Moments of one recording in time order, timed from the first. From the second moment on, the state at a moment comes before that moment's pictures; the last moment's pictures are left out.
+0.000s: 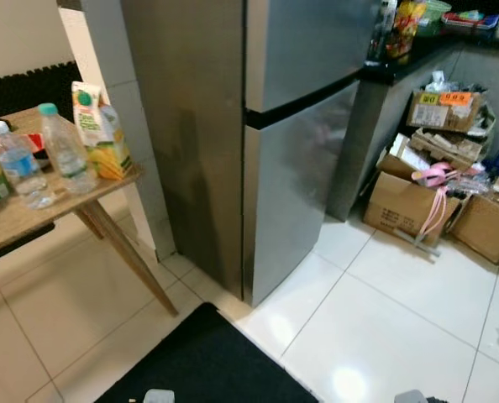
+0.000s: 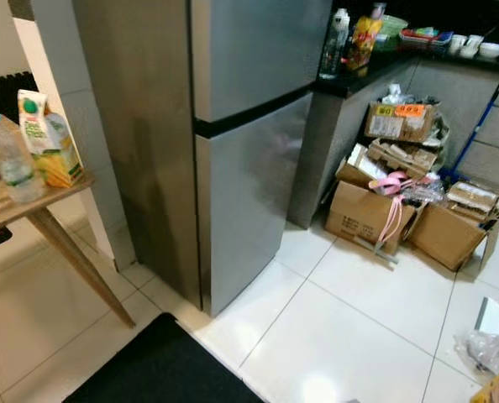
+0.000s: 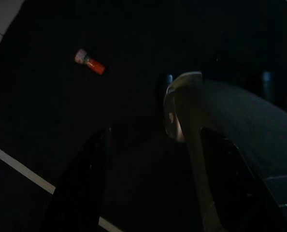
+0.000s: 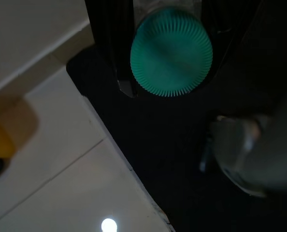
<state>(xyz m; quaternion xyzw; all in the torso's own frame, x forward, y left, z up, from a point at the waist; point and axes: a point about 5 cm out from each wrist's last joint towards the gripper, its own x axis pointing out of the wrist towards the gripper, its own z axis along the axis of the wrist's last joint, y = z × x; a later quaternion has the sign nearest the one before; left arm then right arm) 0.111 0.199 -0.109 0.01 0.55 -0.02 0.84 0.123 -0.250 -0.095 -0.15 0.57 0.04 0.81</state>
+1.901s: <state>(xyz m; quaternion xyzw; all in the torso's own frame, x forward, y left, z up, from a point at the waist) 0.108 0.192 -0.111 -0.01 0.55 -0.02 0.83 0.126 -0.246 -0.095 -0.16 0.56 0.06 0.81</state>
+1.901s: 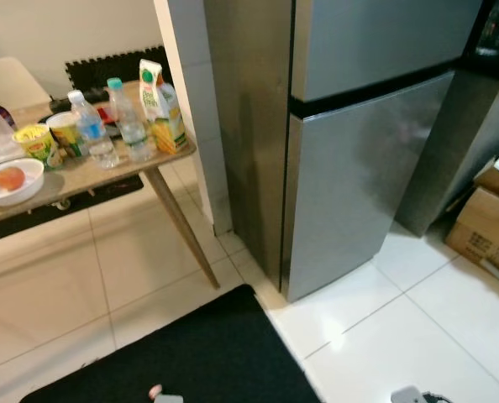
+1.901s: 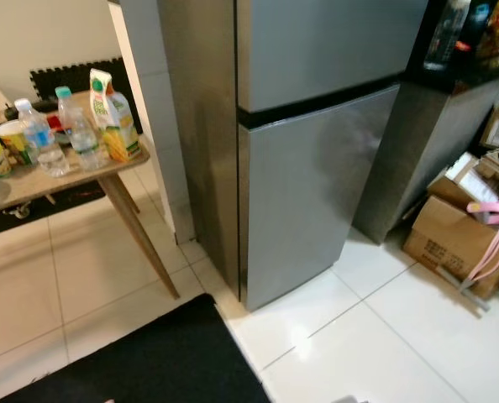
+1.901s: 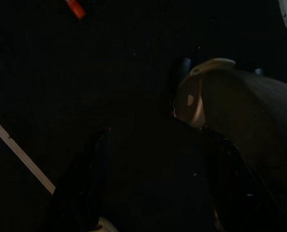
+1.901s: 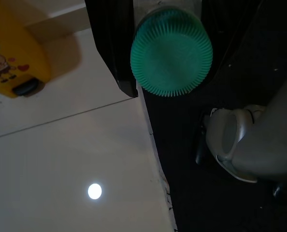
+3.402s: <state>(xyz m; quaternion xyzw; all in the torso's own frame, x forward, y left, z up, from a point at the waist) 0.114 0.193 -0.109 -0.02 0.54 0.00 0.84 0.124 -0.253 -0.094 -0.19 0.56 0.05 0.80</state>
